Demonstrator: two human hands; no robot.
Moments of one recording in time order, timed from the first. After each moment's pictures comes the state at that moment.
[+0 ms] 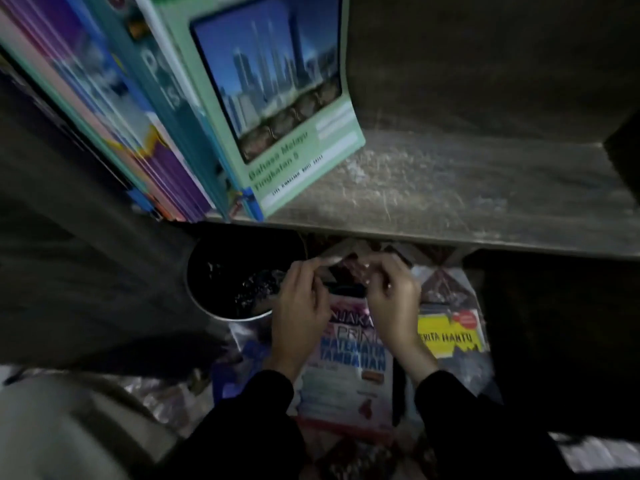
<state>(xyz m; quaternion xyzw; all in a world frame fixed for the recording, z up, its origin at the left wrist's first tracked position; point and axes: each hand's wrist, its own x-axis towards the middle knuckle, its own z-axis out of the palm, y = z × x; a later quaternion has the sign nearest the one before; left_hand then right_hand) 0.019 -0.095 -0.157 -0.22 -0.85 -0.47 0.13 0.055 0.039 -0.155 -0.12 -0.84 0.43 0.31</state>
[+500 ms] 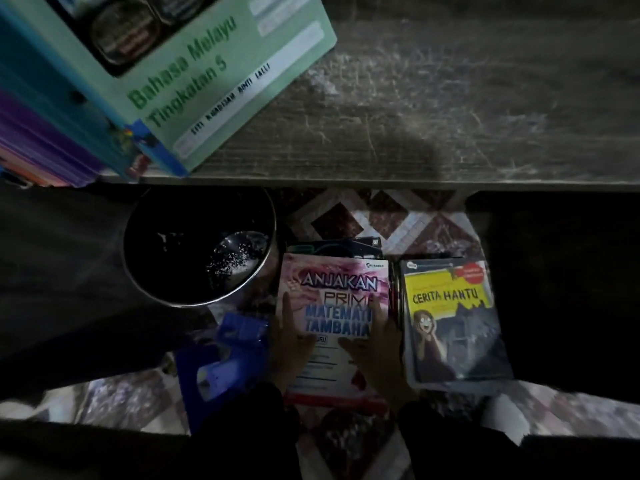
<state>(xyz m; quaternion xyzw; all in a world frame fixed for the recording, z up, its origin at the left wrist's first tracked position) 0.062 -0.120 -0.335 0.00 -0.86 -0.39 -0.31 0.149 0.026 -0.350 -0.36 -0.81 0.44 -0.12</state>
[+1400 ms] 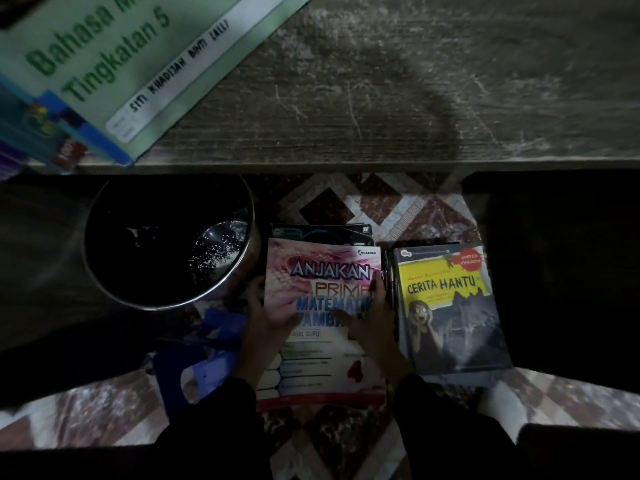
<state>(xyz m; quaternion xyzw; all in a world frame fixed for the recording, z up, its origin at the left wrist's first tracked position) 0.040 -0.124 -0.334 0.01 -0.79 -0.56 -0.26 0.122 0.044 -0.354 -0.37 -0.69 0.62 -0.05</state>
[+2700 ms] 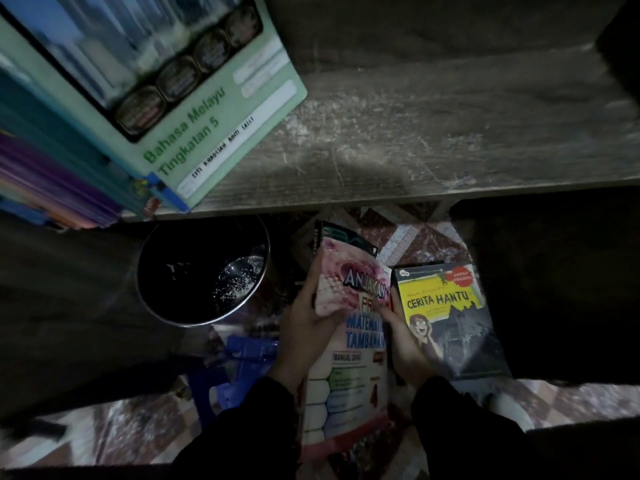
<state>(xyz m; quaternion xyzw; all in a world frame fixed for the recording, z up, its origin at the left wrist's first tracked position) 0.048 -0.070 -0.210 -0.13 -0.76 -0.58 -0.27 0.132 0.069 -0.295 -0.38 -0.40 0.83 -0.01</state>
